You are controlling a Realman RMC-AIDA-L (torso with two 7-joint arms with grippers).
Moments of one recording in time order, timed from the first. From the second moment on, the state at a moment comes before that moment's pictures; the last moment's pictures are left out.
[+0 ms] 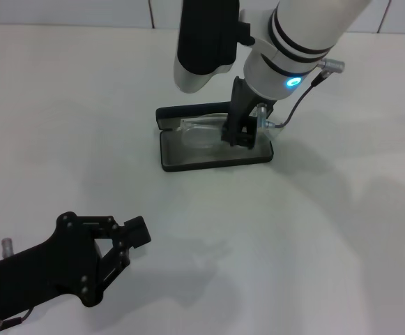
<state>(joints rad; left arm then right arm) -0.11 -2.04 1.20 0.52 1.30 1.75 -0.90 1.19 2.03 -1.84 -0.87 -2.36 -1.21 2.35</state>
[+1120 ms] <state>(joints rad) -0.12 -2.05 1.20 0.52 1.30 1.74 -0.90 1.20 2.03 -1.84 -0.82 -2.31 -1.18 2.37</state>
